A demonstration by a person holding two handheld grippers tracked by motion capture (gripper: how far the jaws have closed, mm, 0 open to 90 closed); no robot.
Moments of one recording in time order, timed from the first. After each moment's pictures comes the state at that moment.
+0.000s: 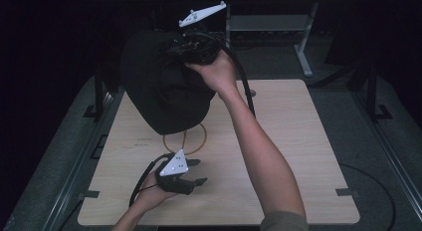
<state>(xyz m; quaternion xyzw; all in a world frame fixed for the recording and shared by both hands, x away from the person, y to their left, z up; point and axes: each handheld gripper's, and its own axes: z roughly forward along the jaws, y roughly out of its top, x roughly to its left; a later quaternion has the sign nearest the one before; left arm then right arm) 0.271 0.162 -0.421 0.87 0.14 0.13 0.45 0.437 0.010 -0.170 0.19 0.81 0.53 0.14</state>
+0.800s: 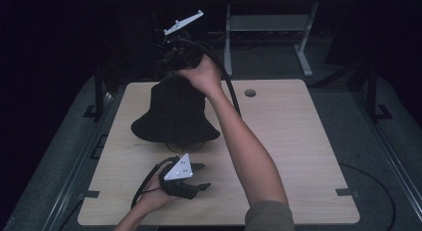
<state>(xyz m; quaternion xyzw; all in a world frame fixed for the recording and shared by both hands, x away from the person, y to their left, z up) 0.264 0.153 -0.425 0.88 0.12 0.11 0.44 0.471 0.046 -0.201 0.22 0.84 0.49 0.12</state>
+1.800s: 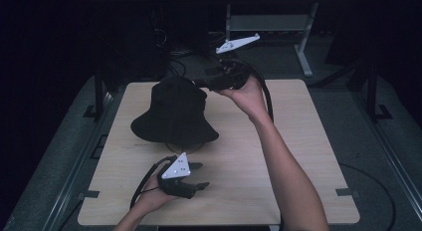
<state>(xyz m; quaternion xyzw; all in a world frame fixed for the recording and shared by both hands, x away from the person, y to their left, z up) 0.266 0.157 -0.426 0.87 0.14 0.11 0.45 0.431 -0.058 -0.235 0.25 0.81 0.53 0.09</state>
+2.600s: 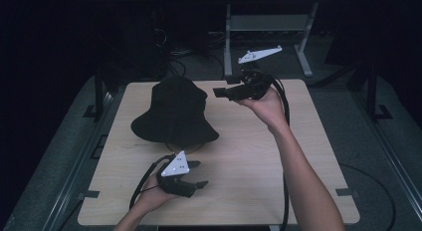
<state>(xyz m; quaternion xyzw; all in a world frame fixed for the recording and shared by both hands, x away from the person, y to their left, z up) 0.271 0.160 -0.429 0.87 0.15 0.11 0.45 0.418 -0.104 -0.256 0.29 0.80 0.51 0.09</state>
